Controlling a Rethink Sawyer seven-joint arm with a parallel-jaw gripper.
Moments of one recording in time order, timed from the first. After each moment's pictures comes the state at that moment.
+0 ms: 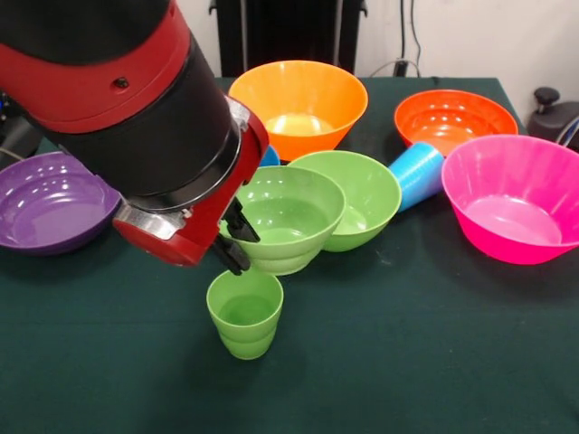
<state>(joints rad) -0.73 -0.04 1.81 0.45 -1.50 2.02 0.53</state>
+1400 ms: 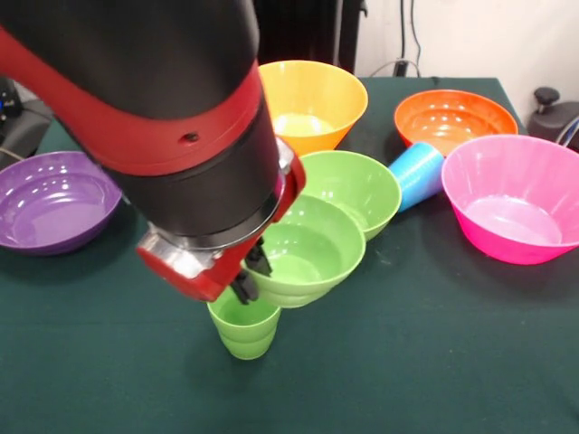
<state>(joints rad) -0.63 -0.07 1.89 0.29 -1.75 2.02 0.53</state>
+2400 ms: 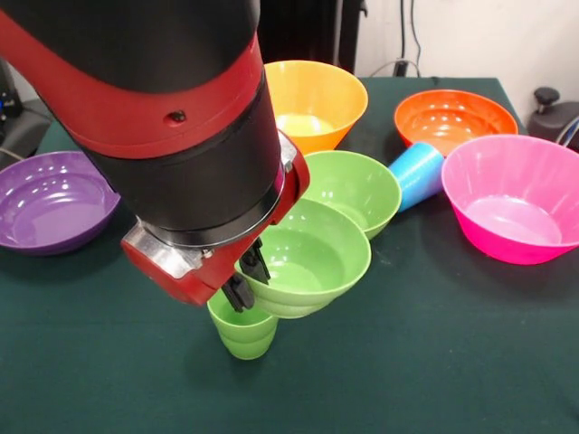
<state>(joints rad) -0.64 -0.07 2.04 0.27 -1.91 2.02 0.53</state>
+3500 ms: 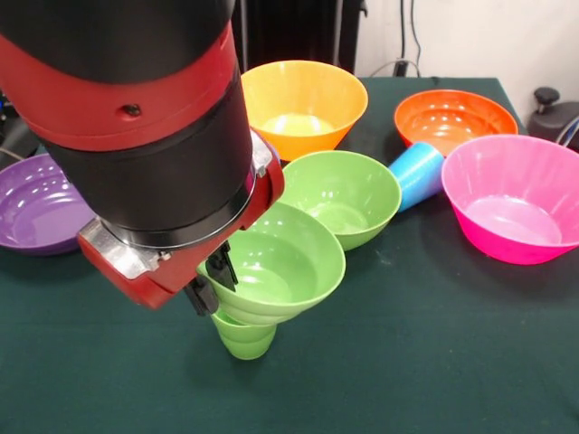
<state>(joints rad) -0.65 -0.06 2.19 0.26 -2.14 2.02 0.53</state>
